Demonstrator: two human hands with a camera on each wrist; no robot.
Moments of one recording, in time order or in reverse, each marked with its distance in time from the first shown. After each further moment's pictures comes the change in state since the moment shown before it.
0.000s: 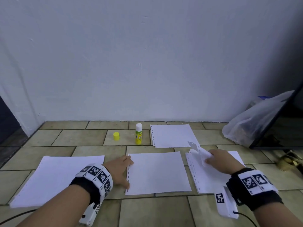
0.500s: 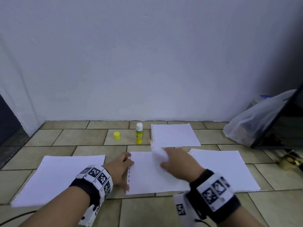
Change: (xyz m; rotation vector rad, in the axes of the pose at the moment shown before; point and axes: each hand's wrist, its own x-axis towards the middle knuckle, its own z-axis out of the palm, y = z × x) left_hand 0.008 -0.013 0.014 -0.030 0.059 0.007; right_hand -0.038 -0.123 0.014 0.054 0.032 -0.268
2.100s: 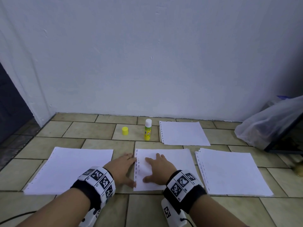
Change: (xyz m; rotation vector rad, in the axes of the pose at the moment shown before) left_hand -0.025 0.008 -0.004 -0.005 -0.018 -0.094; right_hand 0.053 -0.031 0.083 -0.105 -0.270 -0.079
